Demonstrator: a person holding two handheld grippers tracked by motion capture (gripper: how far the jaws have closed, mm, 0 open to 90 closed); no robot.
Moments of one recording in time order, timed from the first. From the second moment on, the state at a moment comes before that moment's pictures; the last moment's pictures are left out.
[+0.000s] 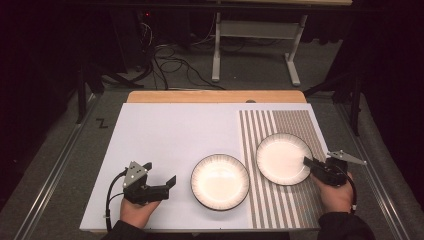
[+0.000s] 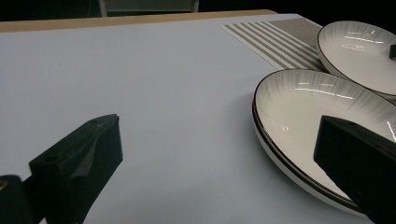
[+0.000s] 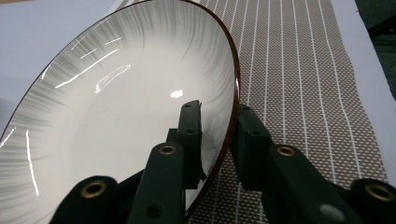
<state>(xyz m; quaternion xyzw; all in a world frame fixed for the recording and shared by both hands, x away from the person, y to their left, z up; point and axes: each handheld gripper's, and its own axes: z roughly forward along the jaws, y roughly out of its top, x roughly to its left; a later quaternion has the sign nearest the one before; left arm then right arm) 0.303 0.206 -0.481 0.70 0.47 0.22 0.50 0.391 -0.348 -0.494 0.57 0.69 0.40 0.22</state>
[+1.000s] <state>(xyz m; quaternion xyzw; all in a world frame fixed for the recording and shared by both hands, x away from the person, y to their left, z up) 0.303 0.206 -0.484 0.71 0.47 0.23 0.47 0.383 -0.345 -0.487 0.54 0.70 0.39 0.26</state>
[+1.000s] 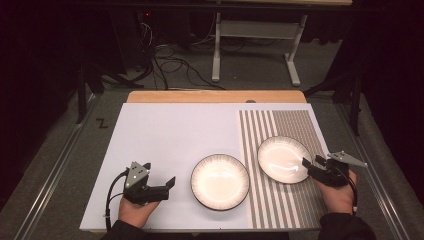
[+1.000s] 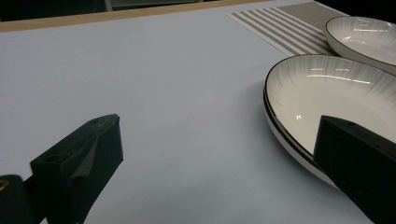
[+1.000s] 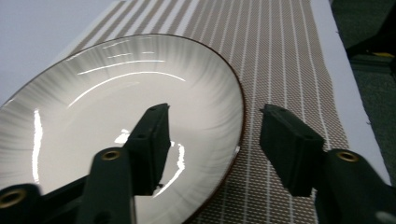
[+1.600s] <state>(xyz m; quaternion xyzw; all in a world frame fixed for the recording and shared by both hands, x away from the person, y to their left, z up) 0.289 0.194 -0.473 0.72 0.44 0.24 0.48 0.339 -0.248 -0.460 0.42 0.75 0.43 0.27</state>
